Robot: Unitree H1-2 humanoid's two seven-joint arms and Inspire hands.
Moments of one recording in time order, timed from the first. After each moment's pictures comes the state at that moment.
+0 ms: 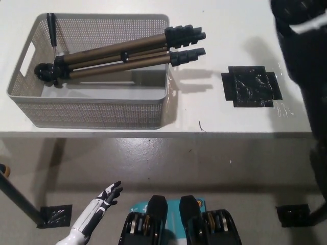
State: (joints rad) left_arm -0.13 0.21 -0.09 0.51 0.07 -0.33 -0.21; right_arm -1.18 -0.19 0.07 0.34 -0.50 -0.11 -0.08
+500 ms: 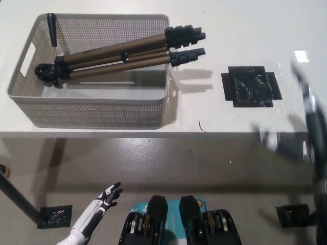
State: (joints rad) left_arm -0.13 0.21 -0.09 0.52 0.07 -0.33 -0.21; right_arm -0.14 -0.16 -0.01 -0.08 -0.34 -0.16 -0.08
